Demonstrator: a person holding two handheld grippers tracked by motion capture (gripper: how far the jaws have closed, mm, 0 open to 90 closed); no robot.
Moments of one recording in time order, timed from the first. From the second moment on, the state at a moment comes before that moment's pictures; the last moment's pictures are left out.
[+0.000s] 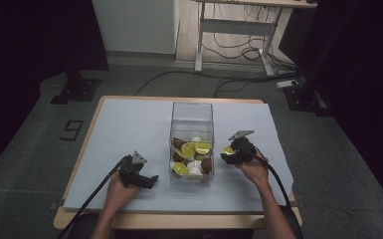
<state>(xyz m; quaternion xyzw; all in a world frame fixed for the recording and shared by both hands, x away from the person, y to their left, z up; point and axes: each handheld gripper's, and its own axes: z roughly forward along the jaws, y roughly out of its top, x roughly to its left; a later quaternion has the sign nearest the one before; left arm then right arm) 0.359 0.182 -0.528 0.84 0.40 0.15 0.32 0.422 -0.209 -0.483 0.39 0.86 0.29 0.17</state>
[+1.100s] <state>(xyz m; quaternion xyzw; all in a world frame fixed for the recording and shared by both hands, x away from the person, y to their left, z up) 0.359 0.182 -0.528 0.85 0.40 0.15 0.32 0.422 -0.229 -0.484 0.42 0.83 0.33 0.16</state>
